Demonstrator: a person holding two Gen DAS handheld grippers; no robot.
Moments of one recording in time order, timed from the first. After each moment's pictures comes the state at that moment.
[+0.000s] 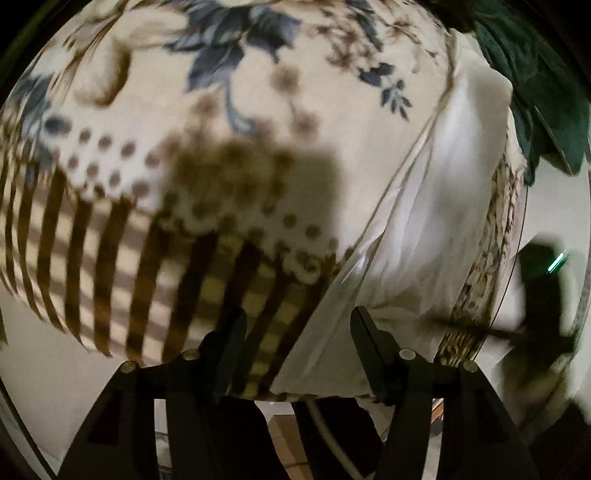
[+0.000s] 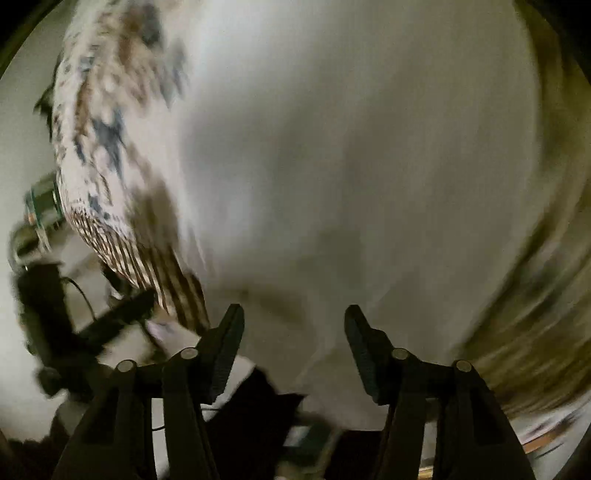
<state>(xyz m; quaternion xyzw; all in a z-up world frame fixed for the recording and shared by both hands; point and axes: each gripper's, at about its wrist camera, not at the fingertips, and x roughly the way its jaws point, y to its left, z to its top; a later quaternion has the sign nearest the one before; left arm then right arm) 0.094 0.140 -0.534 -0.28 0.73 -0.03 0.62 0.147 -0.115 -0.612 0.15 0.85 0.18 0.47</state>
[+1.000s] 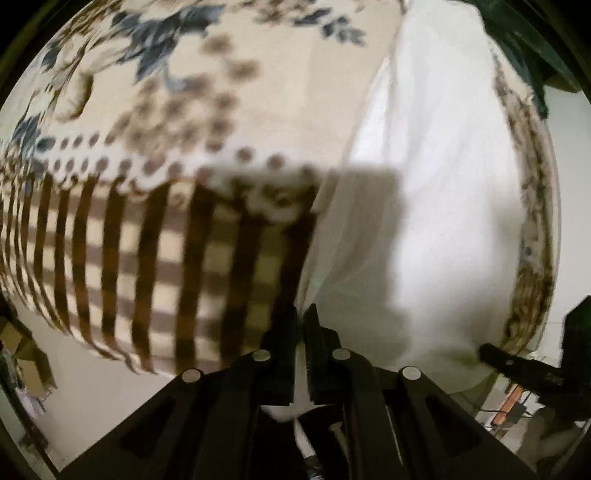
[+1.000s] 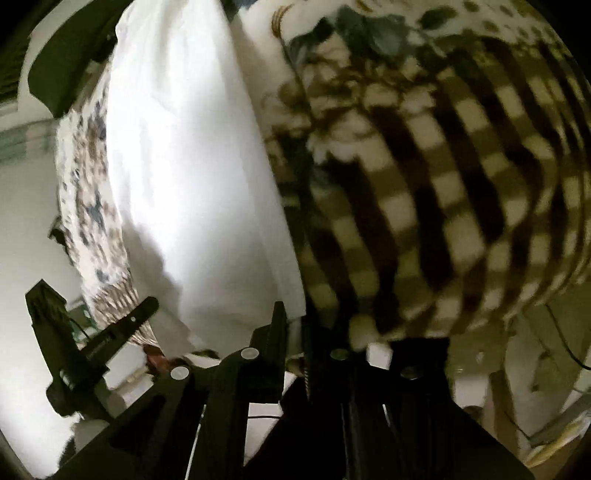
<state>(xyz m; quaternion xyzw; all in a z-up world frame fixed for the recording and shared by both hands) 0.036 0.070 -0.550 -0.13 0.73 -0.01 0.67 -0.012 -0.241 -0.592 0.31 0.75 0.05 0.58</state>
